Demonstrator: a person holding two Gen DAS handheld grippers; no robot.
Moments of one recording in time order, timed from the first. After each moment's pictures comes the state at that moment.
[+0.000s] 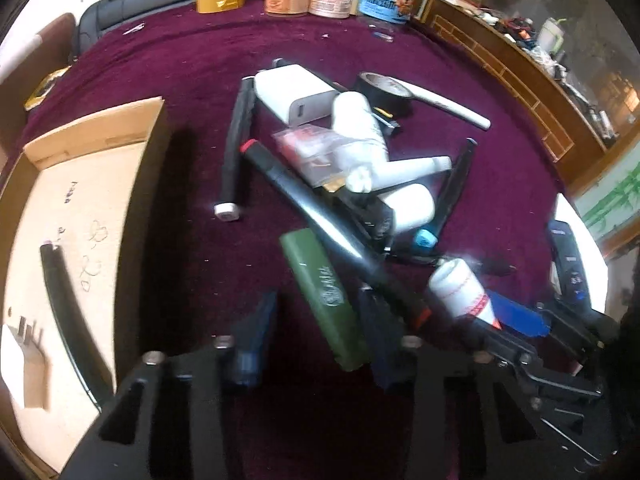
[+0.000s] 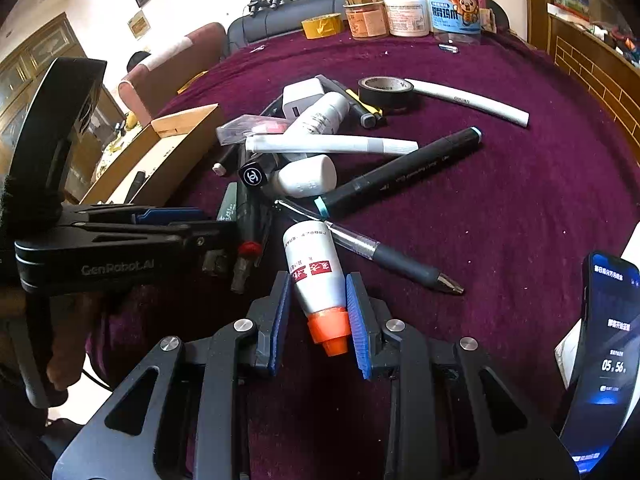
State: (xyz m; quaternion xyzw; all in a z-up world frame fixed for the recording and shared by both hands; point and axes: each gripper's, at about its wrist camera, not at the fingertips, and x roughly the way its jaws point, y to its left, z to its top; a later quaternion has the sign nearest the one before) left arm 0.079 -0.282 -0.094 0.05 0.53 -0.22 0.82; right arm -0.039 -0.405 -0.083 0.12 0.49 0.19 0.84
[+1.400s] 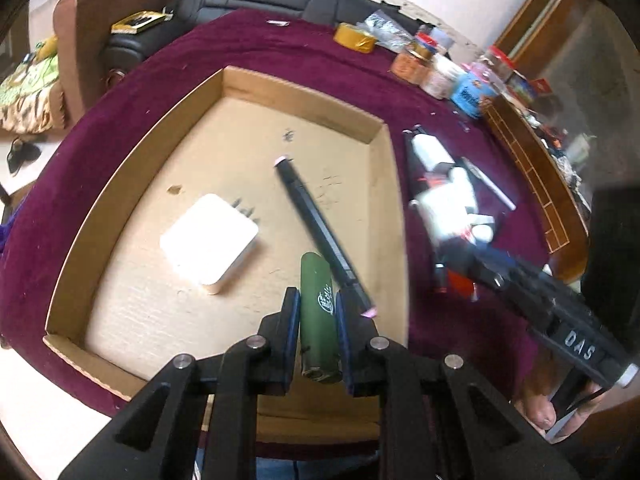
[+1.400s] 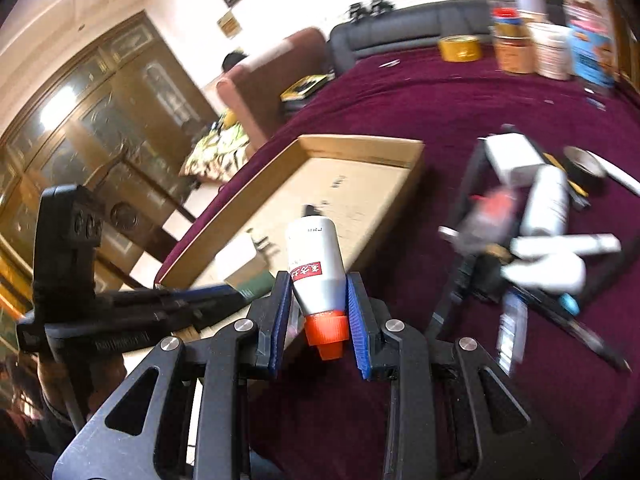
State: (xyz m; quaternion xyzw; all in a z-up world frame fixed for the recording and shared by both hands) left arm 0.034 -0.101 -0.060 -0.10 0.50 -0.13 0.85; right arm -0.011 -0.247 -0.020 0.15 0.44 0.36 0.81
